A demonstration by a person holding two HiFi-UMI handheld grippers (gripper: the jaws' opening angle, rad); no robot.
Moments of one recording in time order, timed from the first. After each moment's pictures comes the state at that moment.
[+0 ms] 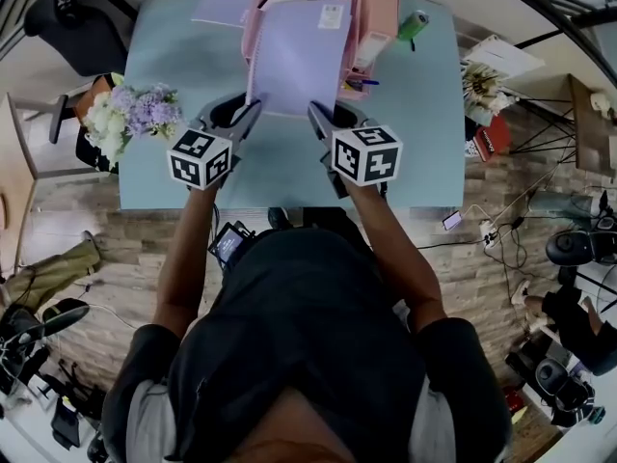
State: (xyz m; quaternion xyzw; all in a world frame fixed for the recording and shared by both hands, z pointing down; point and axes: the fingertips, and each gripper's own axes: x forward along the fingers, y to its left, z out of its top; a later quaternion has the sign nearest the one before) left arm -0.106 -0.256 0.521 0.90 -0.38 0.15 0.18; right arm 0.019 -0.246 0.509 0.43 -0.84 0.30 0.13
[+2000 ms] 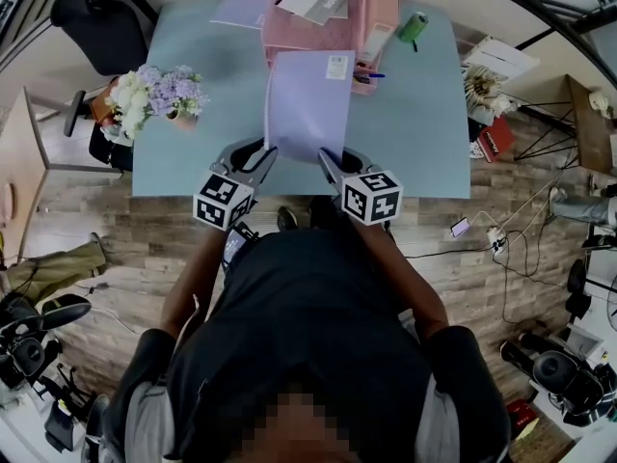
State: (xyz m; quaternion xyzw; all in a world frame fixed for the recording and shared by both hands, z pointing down) left arm -0.105 -0.111 0.540 0.90 -0.36 0.19 0.14; right arm 0.016 -0.107 0.545 0.42 -0.84 0.31 0.12
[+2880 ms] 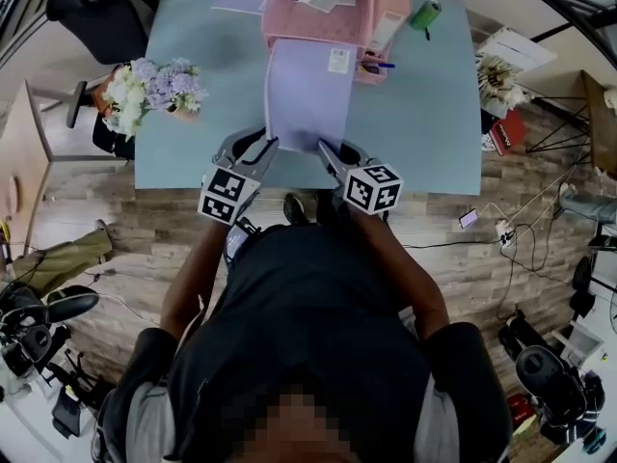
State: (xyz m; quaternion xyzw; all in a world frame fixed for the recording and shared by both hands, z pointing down) left arm -0.103 -0.128 0.551 0.89 -0.37 0.25 0.10; right arm 0.007 -0.124 0.589 0.39 -0.84 0.37 0.04
